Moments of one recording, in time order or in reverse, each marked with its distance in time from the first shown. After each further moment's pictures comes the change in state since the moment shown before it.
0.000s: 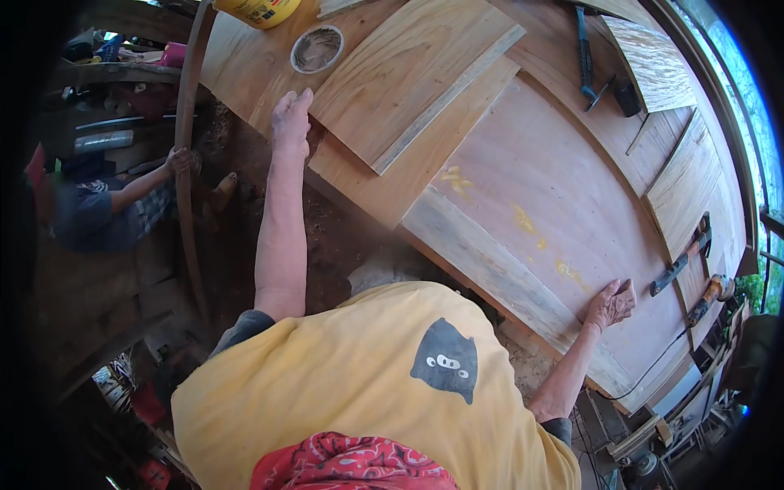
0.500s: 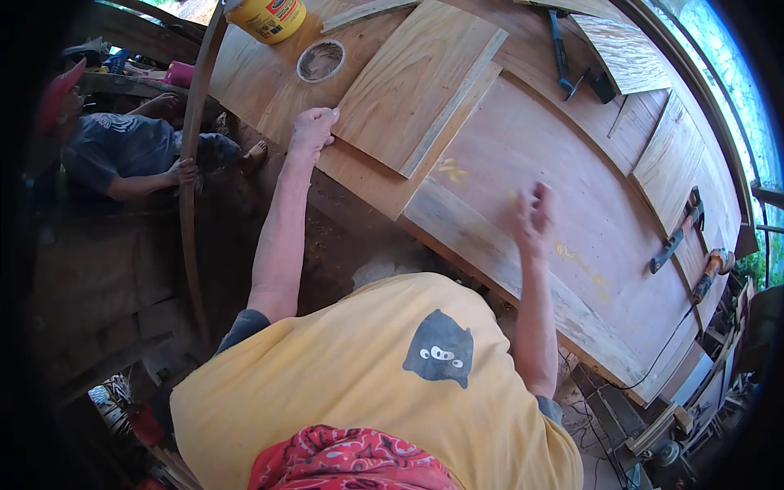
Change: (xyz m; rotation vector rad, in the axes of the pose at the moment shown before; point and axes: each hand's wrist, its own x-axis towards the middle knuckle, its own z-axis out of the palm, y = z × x) left_hand -0.017 -0.006 -0.009 0.228 -0.351 -0.032; right_hand -0.070 -0.263 -0.050 0.973 -0.401 -0.195
